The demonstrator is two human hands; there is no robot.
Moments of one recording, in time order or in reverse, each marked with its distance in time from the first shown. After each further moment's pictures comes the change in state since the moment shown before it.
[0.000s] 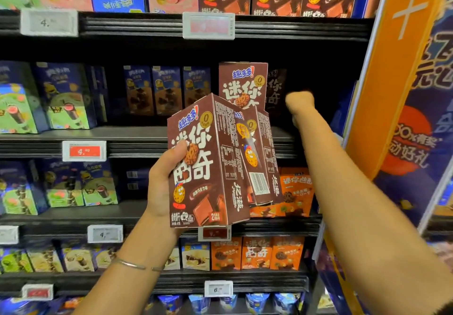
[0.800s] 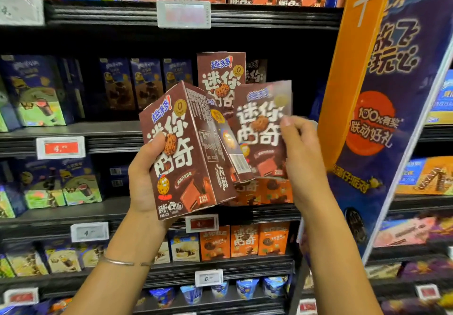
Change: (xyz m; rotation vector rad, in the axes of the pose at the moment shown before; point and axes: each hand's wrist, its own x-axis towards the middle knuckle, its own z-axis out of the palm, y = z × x) left_hand -0.001 -0.012 0.000 -0.012 0.159 0.119; right_hand -0.163 0.056 -0.062 0.322 -0.118 -0.274
